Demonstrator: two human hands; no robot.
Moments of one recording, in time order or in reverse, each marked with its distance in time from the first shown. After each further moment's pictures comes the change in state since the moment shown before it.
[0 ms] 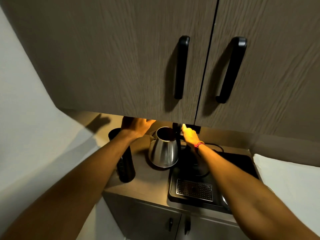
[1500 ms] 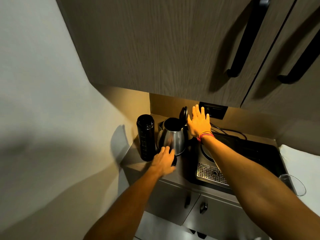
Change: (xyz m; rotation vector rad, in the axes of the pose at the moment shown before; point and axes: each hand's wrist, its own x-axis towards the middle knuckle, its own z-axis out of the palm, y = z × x) left_hand -0.164 -0.027 0.118 0.121 -0.627 0.046; right_hand 0.013 -0.011 0.081 -0.708 -0.012 -0.204
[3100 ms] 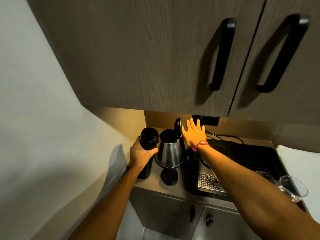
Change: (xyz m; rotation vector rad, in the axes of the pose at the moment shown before) left_hand 0.017 -0.069 -0.056 -0.936 0.561 -0.395; right_hand -0.002 0.003 0.003 0.018 -0.069 0.056
